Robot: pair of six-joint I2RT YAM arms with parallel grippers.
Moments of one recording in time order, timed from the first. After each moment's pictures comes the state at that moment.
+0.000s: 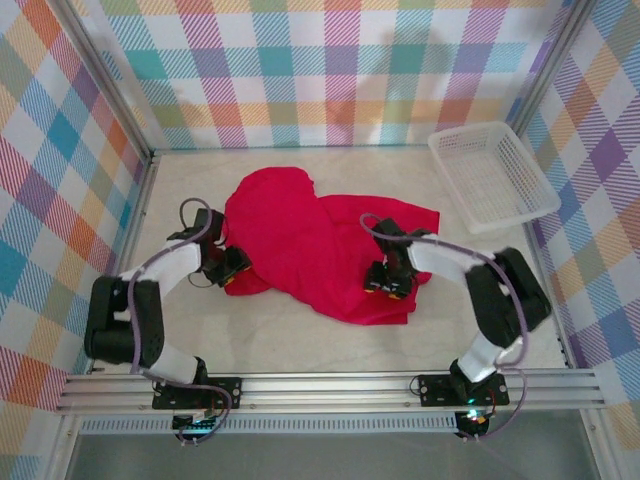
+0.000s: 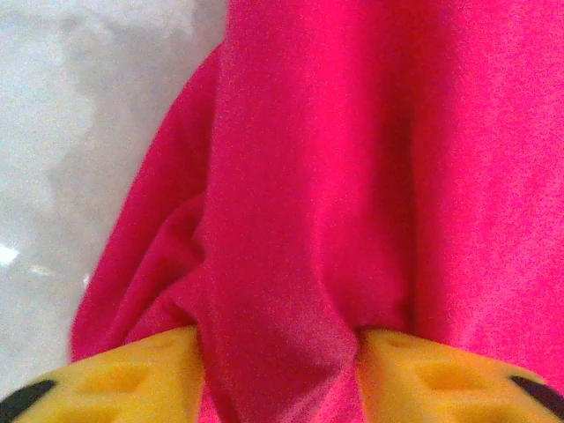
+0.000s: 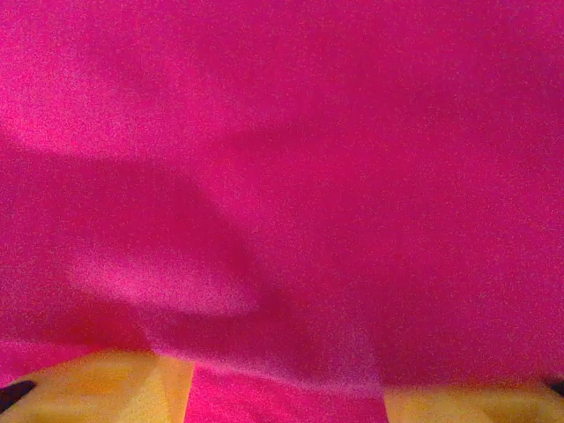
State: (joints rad) left arm -0.10 1.55 0.87 -0.59 0.21 -0.70; right arm 0.52 1.71 0.99 -0.73 -0.14 0.72
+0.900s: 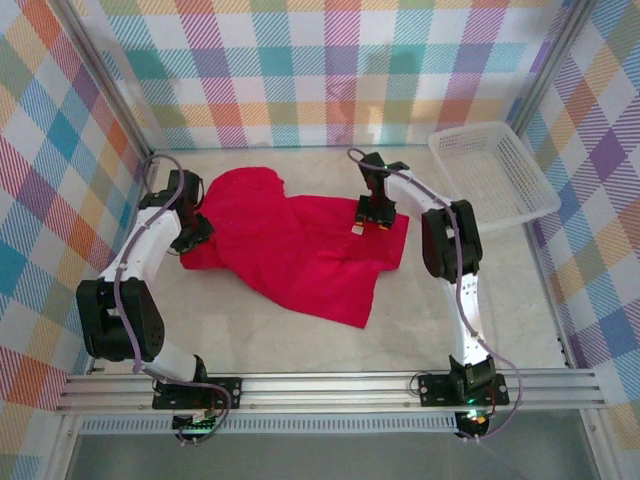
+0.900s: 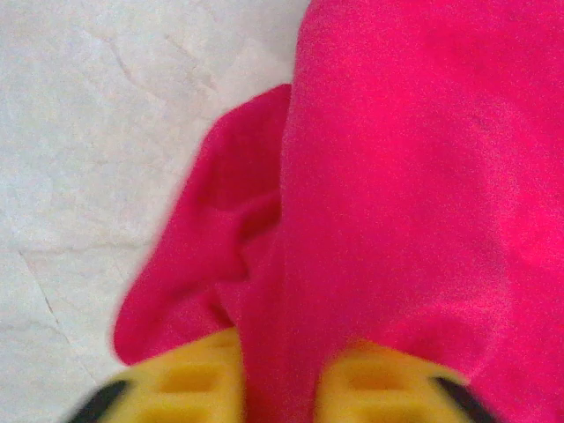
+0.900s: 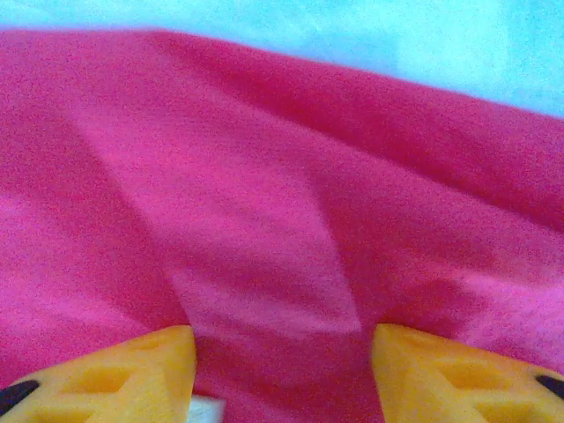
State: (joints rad) left arm 0.00 1.53 1.24 -0.97 -0.17 -0.61; right arm 0.39 2.32 1.91 -0.98 -0.01 0.55
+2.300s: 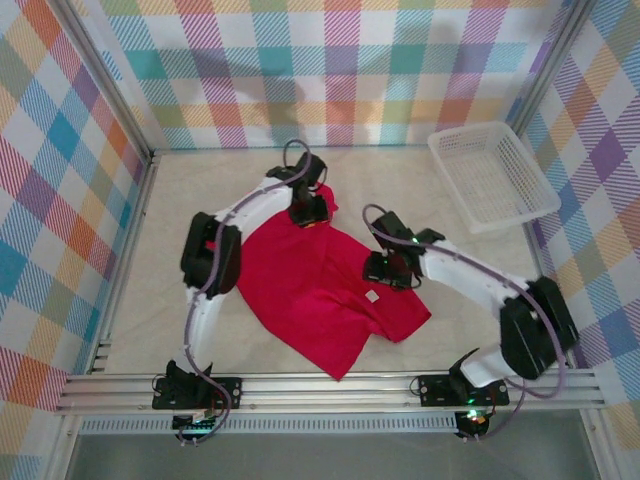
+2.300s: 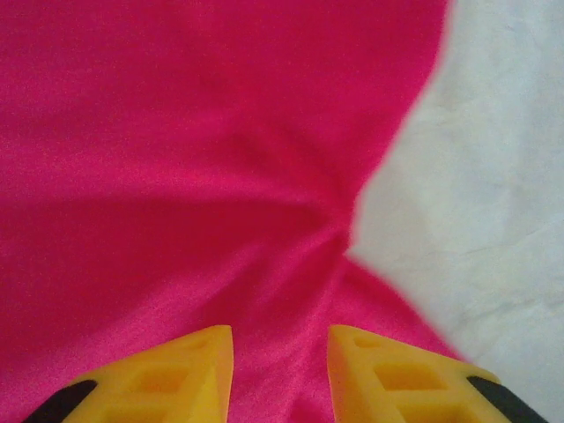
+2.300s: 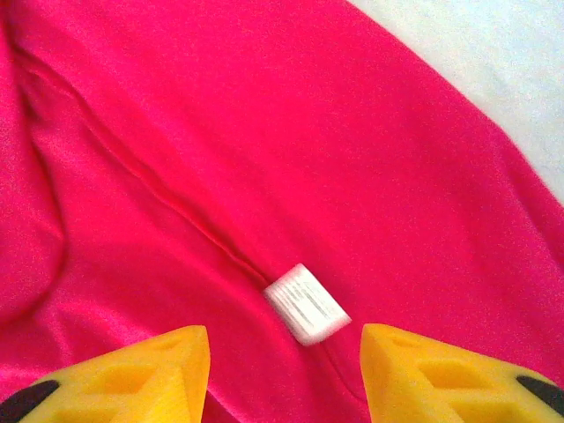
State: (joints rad) left arm -0.49 2.16 1.84 -0.87 0.09 -0.71; right arm 0.62 1.50 1.02 -0.76 -0.06 0.74
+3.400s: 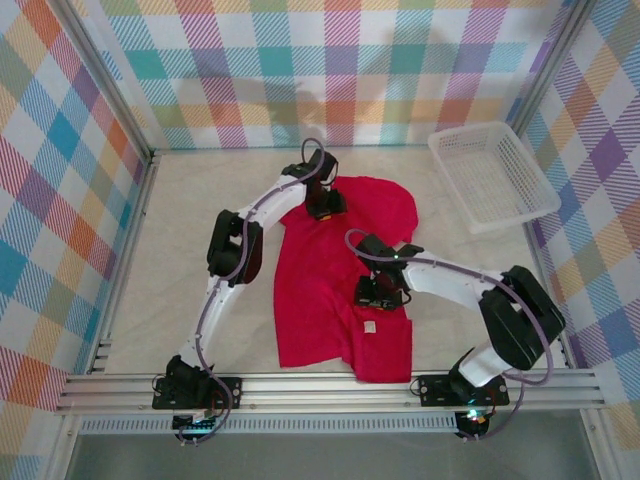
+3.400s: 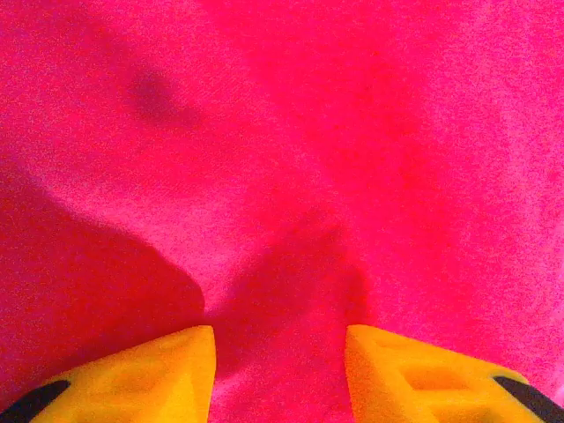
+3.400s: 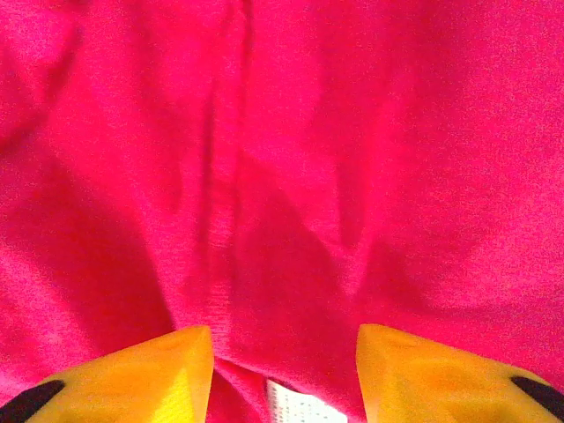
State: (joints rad) left arm -0.50 2.49 2.22 -0.86 0.23 -0.63; right arm 0.73 1.52 0.90 -0.72 -0.10 0.80
